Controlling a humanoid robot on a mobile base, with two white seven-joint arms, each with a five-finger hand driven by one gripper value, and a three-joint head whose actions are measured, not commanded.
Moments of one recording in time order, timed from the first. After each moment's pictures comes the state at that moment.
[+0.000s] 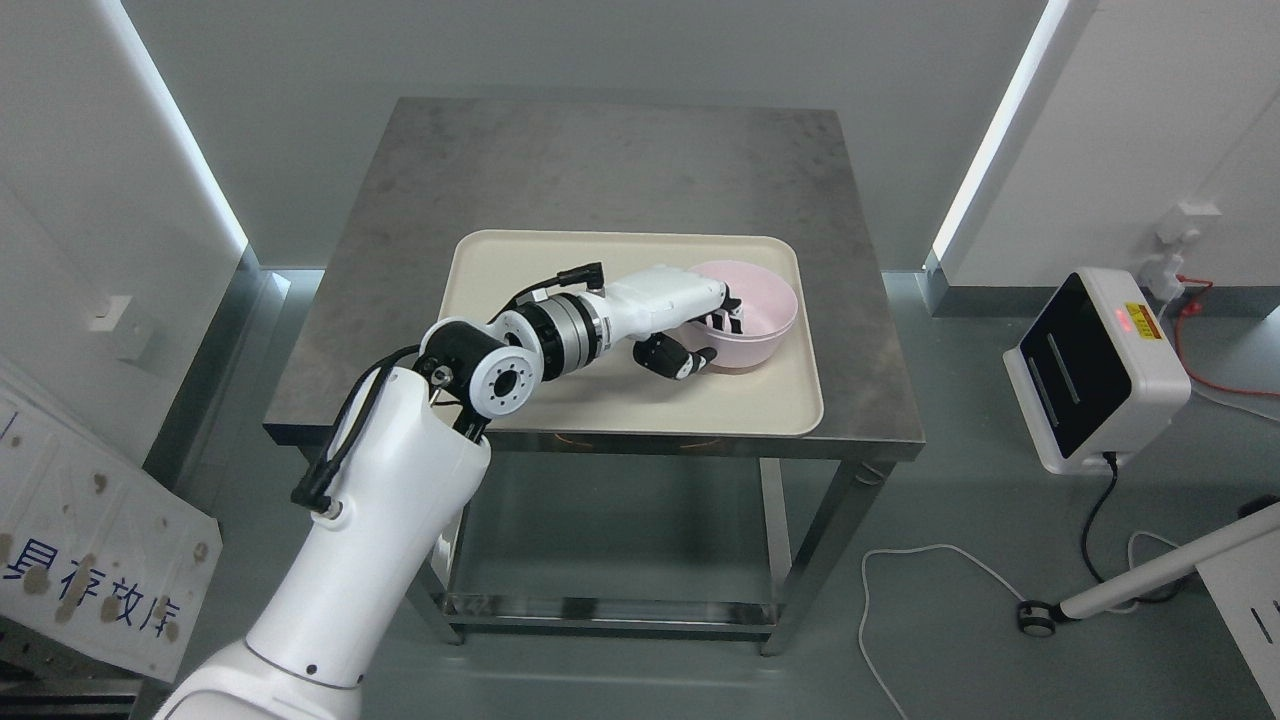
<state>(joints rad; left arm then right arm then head) -0.85 0.00 -0.36 -1.26 -0.79 -0.22 -0.69 0.00 0.00 0.00 0.00 0.00 0.04 0.01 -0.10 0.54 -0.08</state>
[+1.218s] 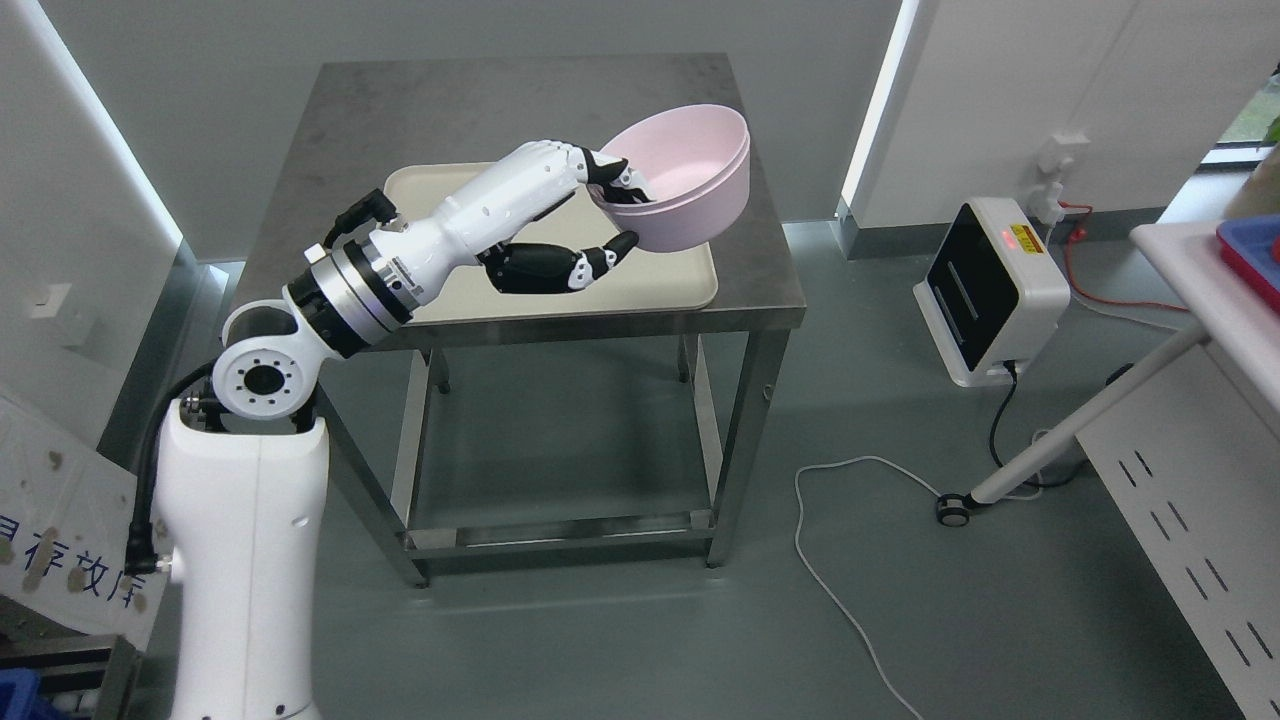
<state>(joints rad) -0.72 0.00 0.08 -1.55 -0.41 -0.49 -0.85 0.00 0.00 0.00 0.00 0.00 0.04 0.01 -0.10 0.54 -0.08</state>
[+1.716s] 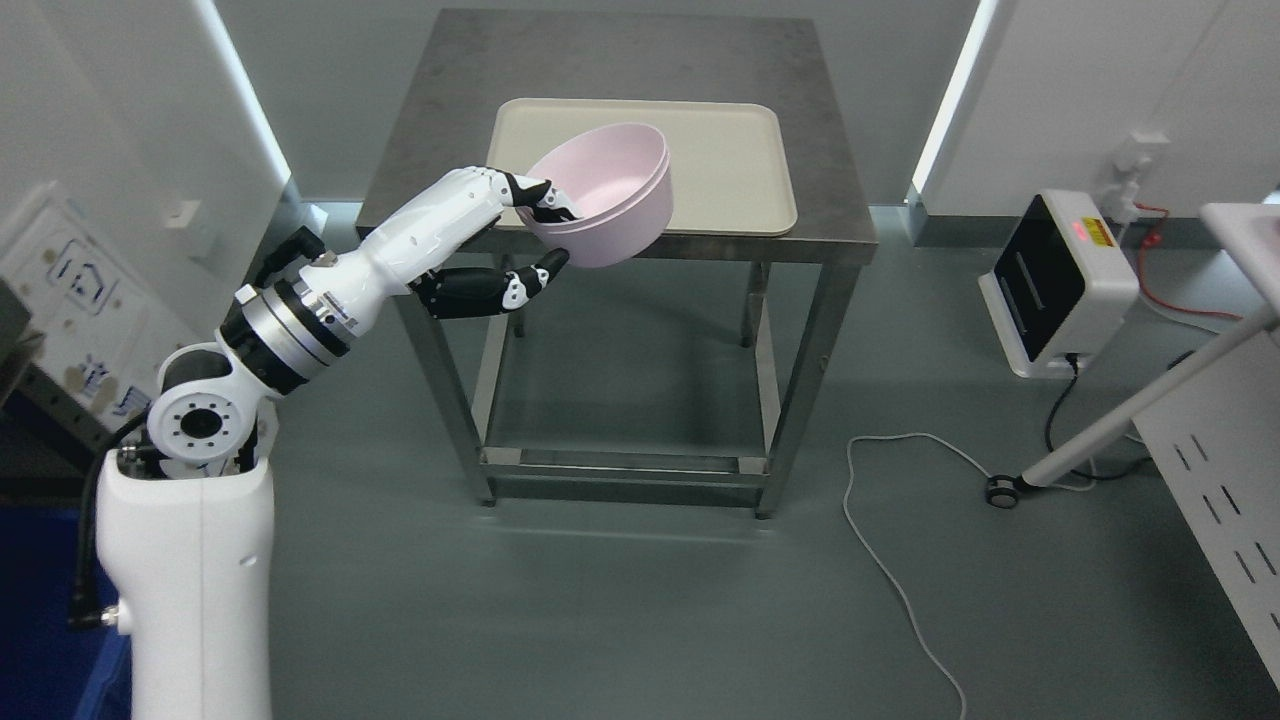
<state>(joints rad) -0.64 0.05 0.17 -1.60 -0.41 -0.49 -0.85 0.00 0.00 0.00 0.00 0.00 0.04 0.01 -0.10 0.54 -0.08</state>
